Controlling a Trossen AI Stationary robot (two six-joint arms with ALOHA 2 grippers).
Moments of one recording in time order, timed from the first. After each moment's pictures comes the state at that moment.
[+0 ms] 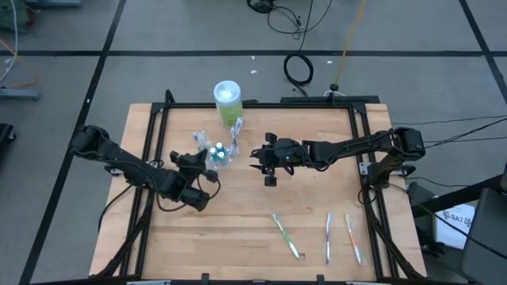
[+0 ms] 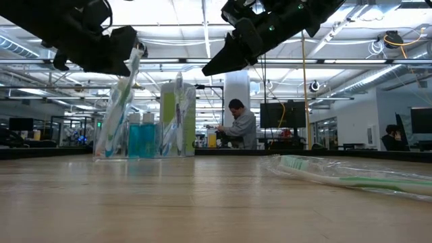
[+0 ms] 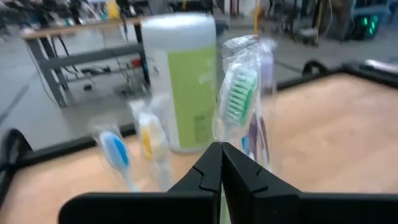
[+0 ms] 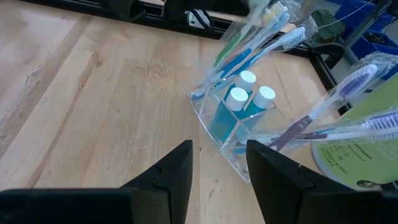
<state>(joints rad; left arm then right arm) -0.40 1.36 0.72 -0.68 -1.33 -1.28 -0.03 1.62 1.04 0.13 0.08 -0.19</state>
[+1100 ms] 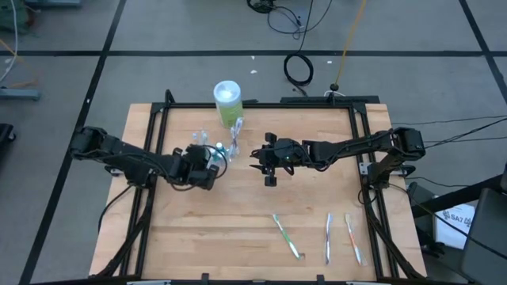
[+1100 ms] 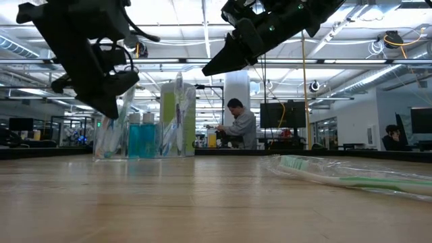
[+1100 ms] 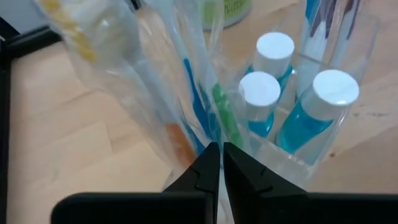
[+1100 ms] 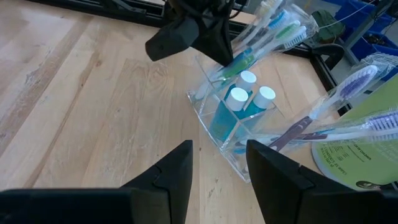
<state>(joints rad) -0.17 1.35 0.73 -0.77 -0.76 -1.19 -0.03 1.62 1.04 0.12 0.08 -0.20</state>
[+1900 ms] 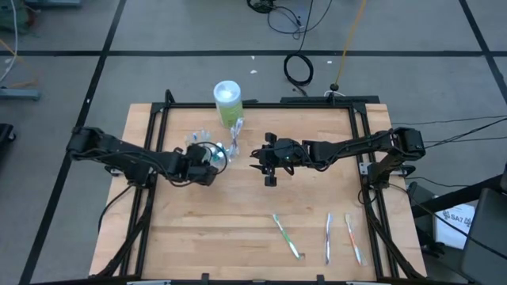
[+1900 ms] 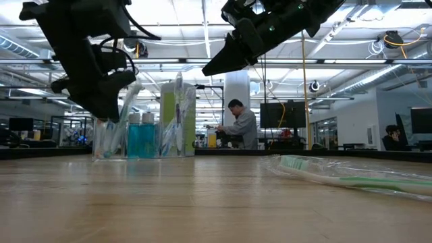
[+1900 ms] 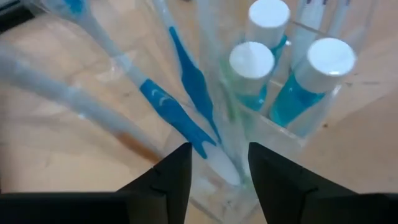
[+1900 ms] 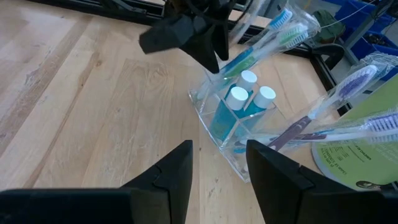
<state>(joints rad) -0.13 1.32 0.73 -0.77 -0.63 -1.11 -0.03 1.62 1.04 0.12 0.08 -0.20</state>
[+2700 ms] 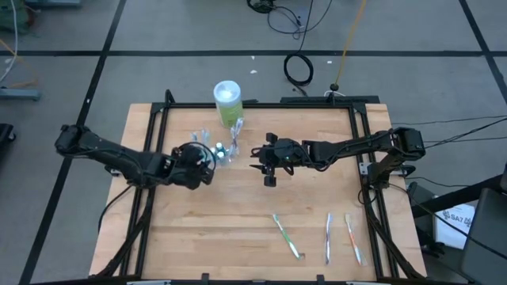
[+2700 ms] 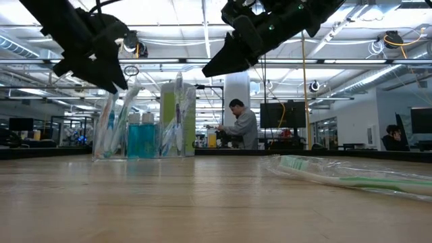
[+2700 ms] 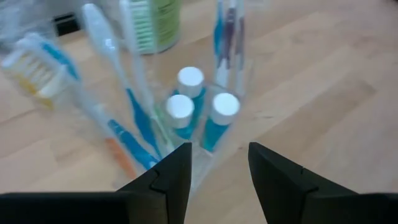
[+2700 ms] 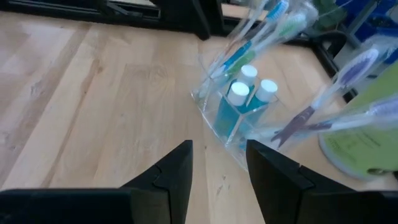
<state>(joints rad) -0.25 1.12 0.73 -0.67 -0.71 -1.07 -0.03 1.62 1.04 0.12 0.08 -0.12</state>
